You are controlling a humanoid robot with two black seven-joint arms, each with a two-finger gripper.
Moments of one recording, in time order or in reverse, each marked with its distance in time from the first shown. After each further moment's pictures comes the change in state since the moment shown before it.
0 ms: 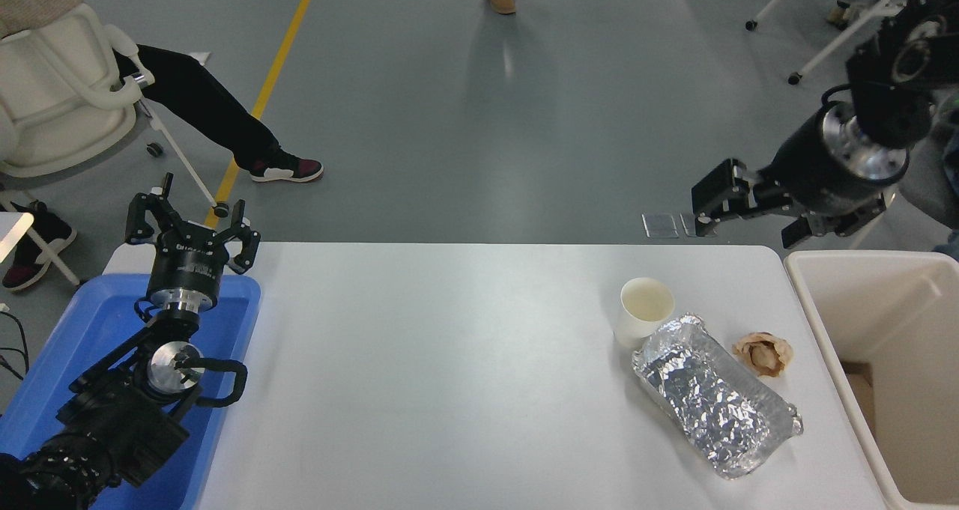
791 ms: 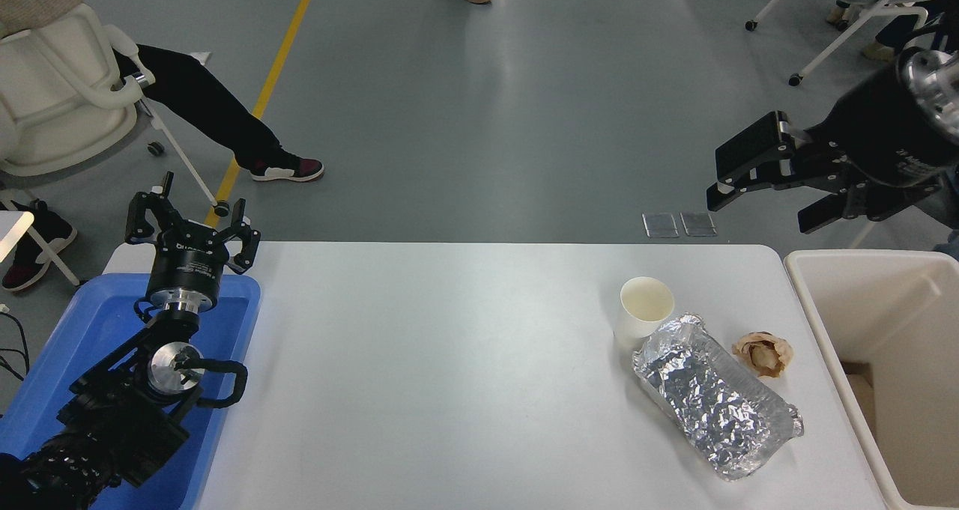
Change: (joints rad) left arm 0.000 0.000 0.000 0.000 0.000 0.000 0.000; right arm 0.447 -0.207 0.001 0.230 0.008 0.278 0.004
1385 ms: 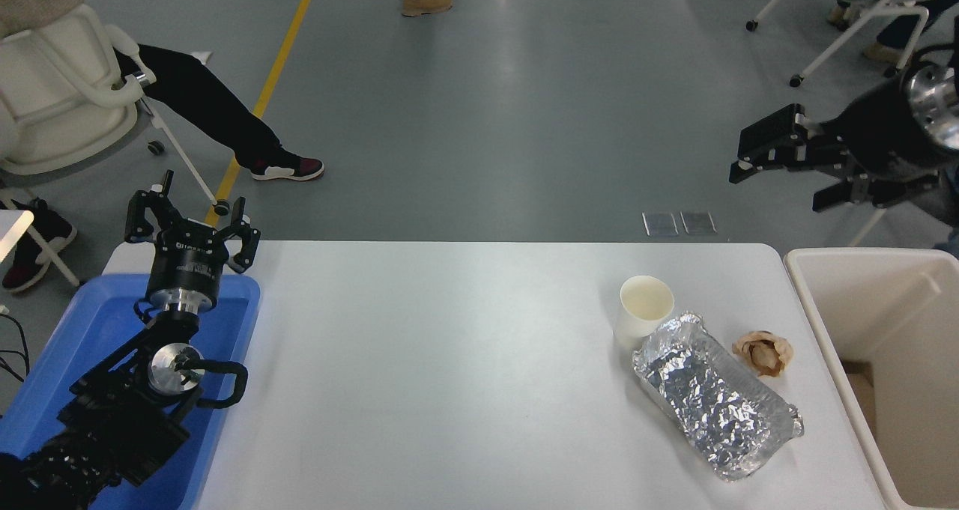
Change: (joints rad) left arm -0.001 0.001 0.000 0.000 0.000 0.000 0.000; right arm -0.045 -0.053 -0.006 -0.034 0.003 -0.077 0.001
